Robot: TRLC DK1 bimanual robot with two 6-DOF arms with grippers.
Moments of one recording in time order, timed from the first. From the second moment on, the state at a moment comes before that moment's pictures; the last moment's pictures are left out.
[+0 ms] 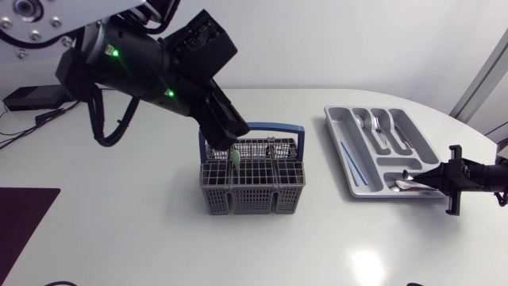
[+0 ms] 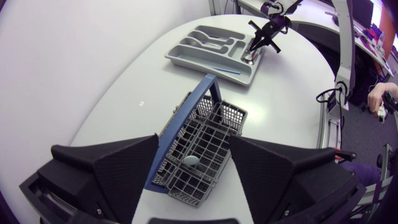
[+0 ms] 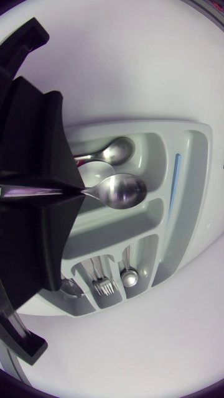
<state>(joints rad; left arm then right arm) -0.68 1.47 1.41 -0.74 0.10 0.40 -0.70 2.06 1.16 -0.50 -0.79 -2.03</state>
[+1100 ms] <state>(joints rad) -0.75 1.55 1.56 -0.98 0.00 0.85 -0.57 1.59 0.95 -0.55 -0.96 -1.63</state>
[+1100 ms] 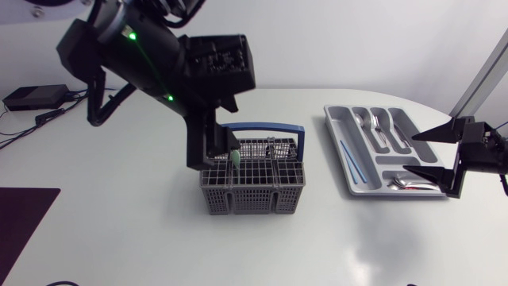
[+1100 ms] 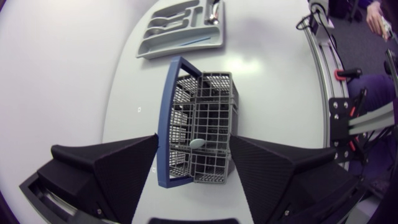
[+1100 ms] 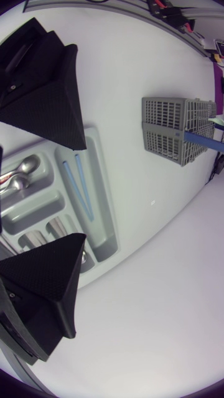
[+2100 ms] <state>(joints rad) -0.87 1.77 1.50 -1.02 -0.35 1.39 -0.19 1.09 0.47 -0.27 -0.99 -1.12</state>
